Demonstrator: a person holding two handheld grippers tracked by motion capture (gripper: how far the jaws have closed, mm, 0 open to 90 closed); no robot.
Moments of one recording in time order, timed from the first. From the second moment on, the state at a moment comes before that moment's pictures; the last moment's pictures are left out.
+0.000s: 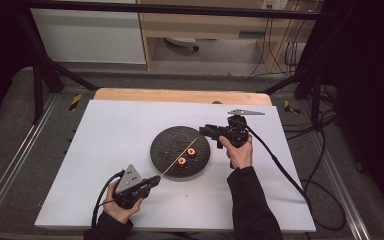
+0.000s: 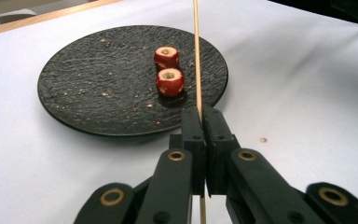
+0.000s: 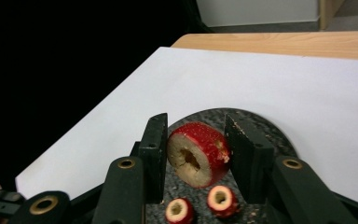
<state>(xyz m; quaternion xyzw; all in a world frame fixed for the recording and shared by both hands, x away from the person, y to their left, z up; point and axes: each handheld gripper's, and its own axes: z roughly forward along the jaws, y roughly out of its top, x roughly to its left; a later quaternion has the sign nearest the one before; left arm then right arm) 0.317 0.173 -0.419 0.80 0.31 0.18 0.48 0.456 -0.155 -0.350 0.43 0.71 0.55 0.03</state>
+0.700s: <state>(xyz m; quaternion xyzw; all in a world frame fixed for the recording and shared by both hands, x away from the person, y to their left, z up) 0.326 0.187 -0.419 0.78 0.34 0.18 0.48 0.451 -0.130 -0.408 0.43 0.75 0.50 0.01</state>
